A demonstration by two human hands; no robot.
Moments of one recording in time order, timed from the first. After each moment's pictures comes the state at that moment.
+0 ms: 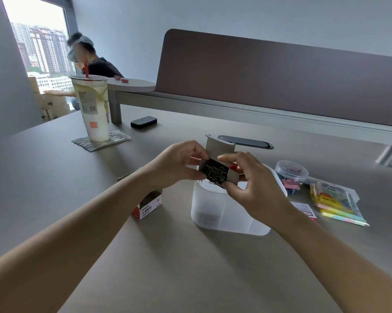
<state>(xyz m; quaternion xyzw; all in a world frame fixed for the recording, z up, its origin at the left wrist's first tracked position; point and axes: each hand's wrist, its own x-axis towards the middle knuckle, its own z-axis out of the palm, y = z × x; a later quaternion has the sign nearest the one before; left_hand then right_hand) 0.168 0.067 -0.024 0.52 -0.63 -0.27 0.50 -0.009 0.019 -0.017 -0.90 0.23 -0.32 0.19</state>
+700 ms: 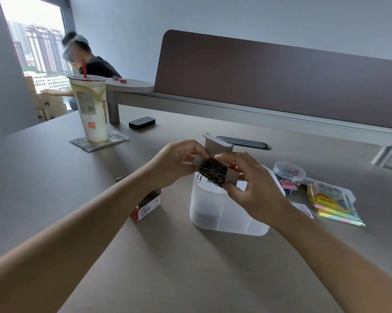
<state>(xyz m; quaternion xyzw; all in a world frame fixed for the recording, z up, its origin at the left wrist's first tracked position) 0.166 0.070 -0.021 0.52 -0.65 -0.21 0.51 -0.010 0.012 -0.021 -0.91 0.19 -0.32 0.20</state>
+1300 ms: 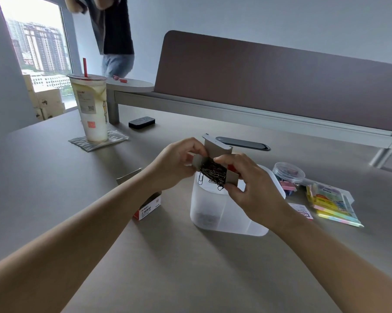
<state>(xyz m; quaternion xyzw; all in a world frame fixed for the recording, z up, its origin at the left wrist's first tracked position) 0.166 0.067 -0.026 0.52 -0.63 -0.20 0.54 -0.007 0.011 -0.026 -0.91 0.18 -0.33 0.17</state>
